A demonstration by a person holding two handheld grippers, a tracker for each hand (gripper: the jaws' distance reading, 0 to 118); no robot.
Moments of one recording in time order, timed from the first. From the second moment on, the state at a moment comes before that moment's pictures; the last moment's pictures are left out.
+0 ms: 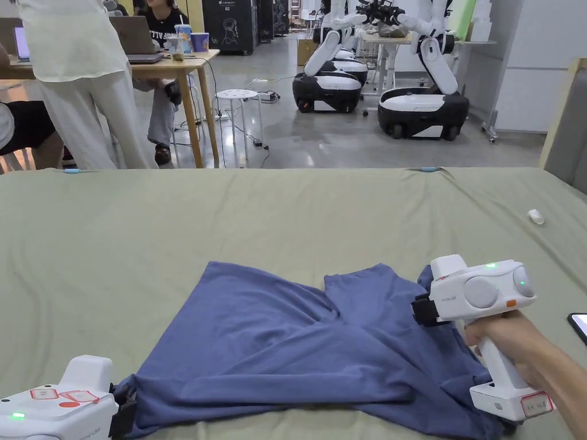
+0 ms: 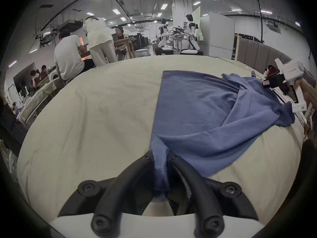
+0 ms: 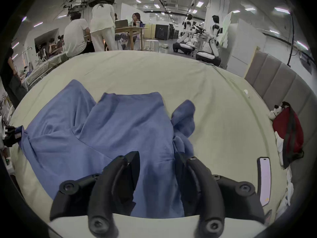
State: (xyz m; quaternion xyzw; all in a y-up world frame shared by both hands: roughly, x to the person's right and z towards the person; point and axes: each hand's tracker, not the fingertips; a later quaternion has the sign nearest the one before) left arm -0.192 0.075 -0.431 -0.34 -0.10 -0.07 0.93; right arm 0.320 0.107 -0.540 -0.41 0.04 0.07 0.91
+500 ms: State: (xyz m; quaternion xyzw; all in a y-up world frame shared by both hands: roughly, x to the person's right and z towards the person) left arm -0.189 0.081 -0.427 -0.34 -0.10 -0.07 0.93; right arm 0.308 0.121 -0.527 -0.40 0.03 0.08 0.91
